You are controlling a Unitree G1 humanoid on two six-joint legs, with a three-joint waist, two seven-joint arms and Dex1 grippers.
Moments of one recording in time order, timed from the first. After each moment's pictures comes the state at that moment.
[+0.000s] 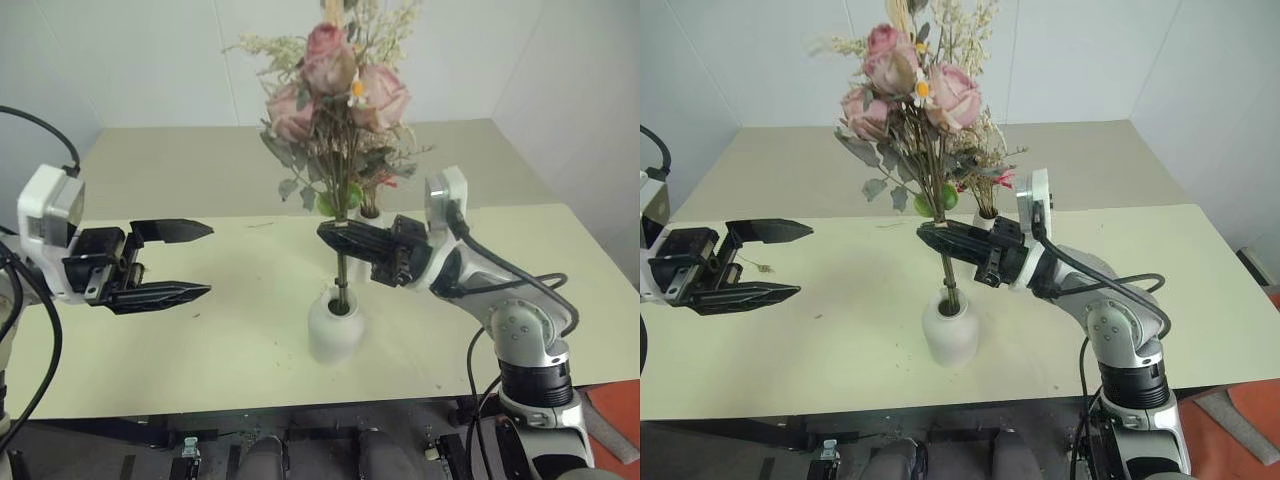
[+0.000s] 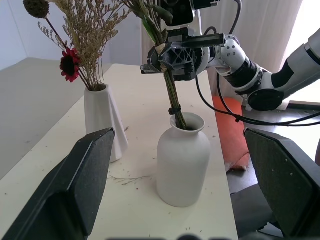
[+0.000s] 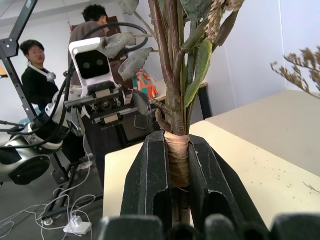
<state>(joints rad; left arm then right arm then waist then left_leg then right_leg) -0.34 1.02 0.41 -0.19 -0.92 0.62 -1.41 -0.56 -0.38 -0.01 -0.36 0.91 0.71 0.75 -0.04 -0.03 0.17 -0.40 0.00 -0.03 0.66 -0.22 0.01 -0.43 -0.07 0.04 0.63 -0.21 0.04</state>
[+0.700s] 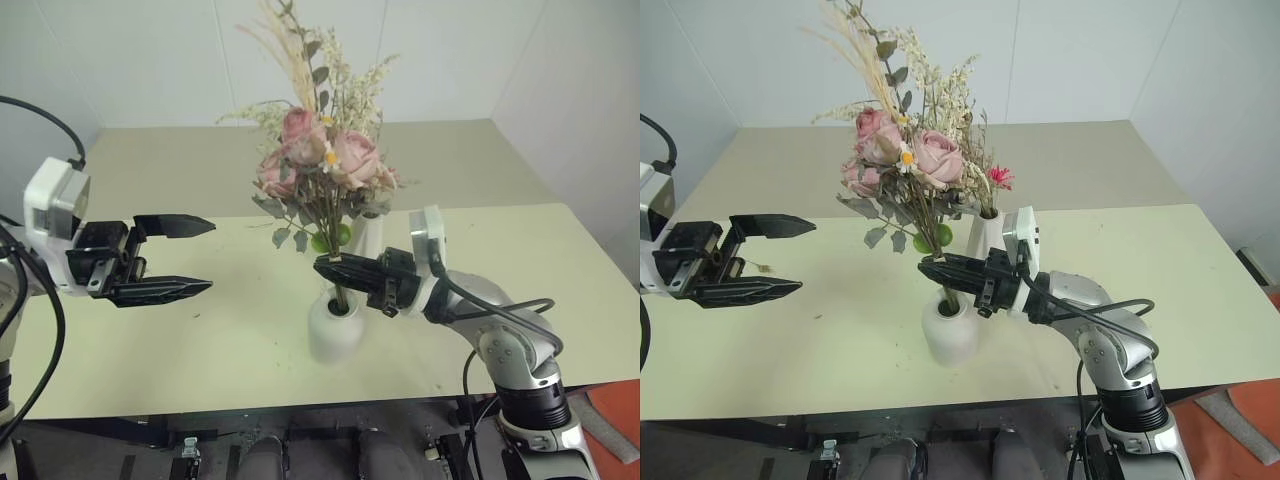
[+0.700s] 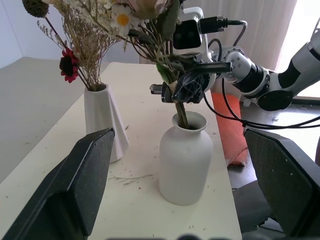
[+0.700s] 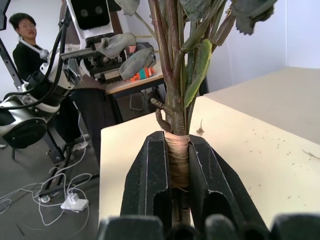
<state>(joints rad) -0.39 1.02 0.37 -0.15 -0.88 0.61 -1.44 -0.45 -0.38 0.06 -0.38 0.78 0.63 0.82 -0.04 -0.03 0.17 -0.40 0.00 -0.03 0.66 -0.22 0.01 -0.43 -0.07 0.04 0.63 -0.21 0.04</state>
